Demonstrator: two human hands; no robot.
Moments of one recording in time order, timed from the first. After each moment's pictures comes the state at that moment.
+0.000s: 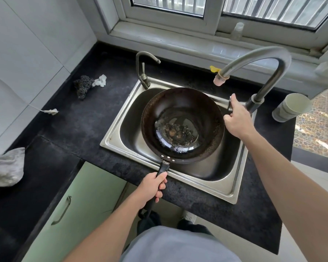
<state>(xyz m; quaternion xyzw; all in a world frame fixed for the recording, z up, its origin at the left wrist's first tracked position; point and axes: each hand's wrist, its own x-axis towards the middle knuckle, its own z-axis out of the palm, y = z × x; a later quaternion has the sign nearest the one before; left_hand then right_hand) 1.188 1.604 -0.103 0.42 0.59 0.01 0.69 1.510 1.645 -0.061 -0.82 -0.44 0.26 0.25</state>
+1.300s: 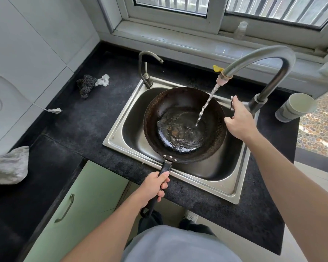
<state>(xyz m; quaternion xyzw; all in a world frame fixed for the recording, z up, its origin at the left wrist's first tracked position) 1.189 1.603 -0.102 0.41 0.59 0.01 0.70 1.516 1.644 -0.076 -0.82 -0.45 0.27 0.25</state>
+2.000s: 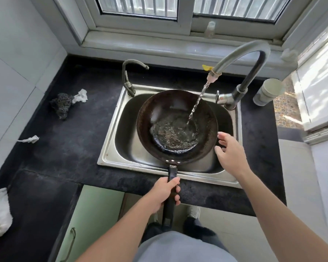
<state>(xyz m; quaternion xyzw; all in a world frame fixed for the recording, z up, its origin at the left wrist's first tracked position) 1.180 1.623 -0.106 0.33 0.51 -0.05 0.79 1.411 1.553 -0.087 -0.86 -0.32 0.24 0.30</state>
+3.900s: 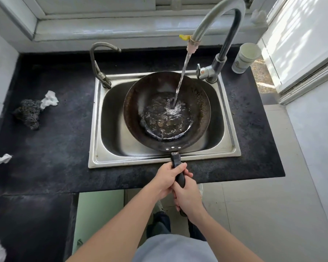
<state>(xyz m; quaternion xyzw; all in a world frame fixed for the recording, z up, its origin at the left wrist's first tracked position) 1.178 1.628 -0.127 0.39 0.42 -0.10 0.81 1.194 1.524 -0.124 -0.77 -0.03 0.42 0.47</state>
